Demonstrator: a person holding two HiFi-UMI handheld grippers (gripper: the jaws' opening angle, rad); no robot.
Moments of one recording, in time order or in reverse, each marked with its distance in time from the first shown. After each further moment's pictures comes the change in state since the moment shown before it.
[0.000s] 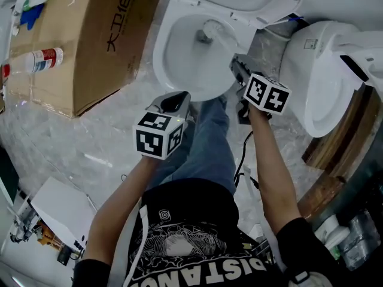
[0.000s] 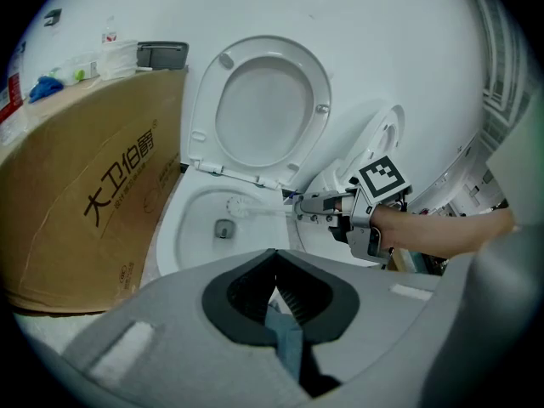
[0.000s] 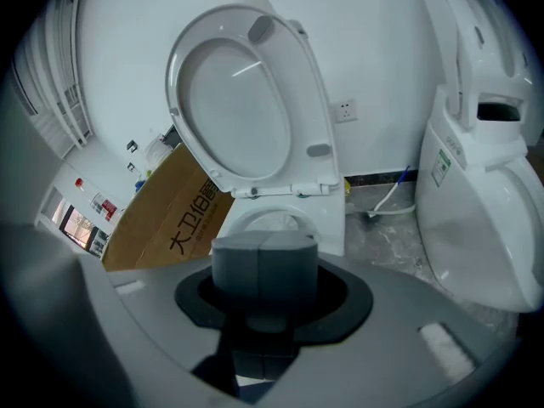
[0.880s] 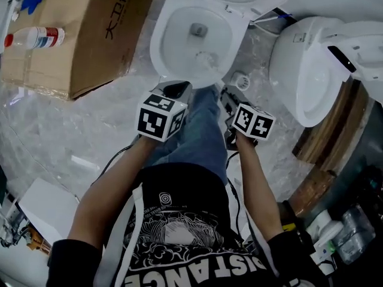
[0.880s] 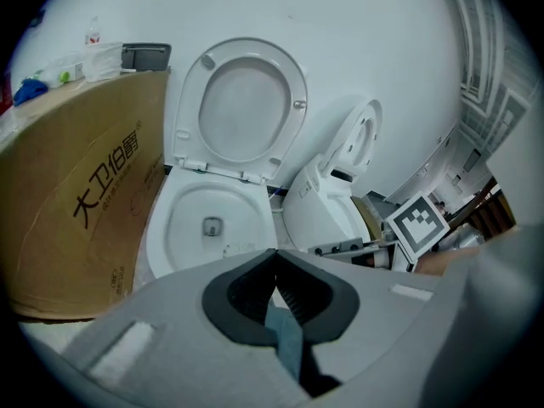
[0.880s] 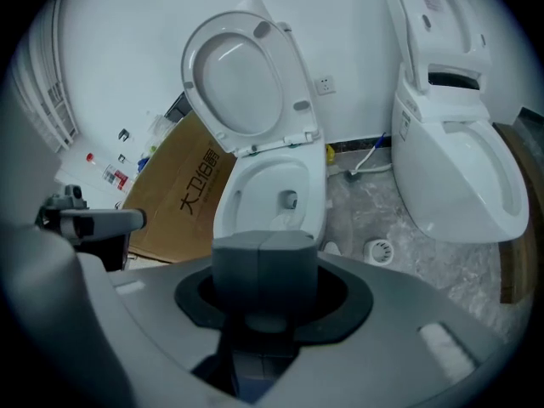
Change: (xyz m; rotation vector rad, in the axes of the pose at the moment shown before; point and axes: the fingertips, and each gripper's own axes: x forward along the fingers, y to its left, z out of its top) left arm -0.011 -0.020 -0.019 0.089 0.009 -0.089; right arm -0.078 0.012 -0.134 0.083 0.125 -0.061
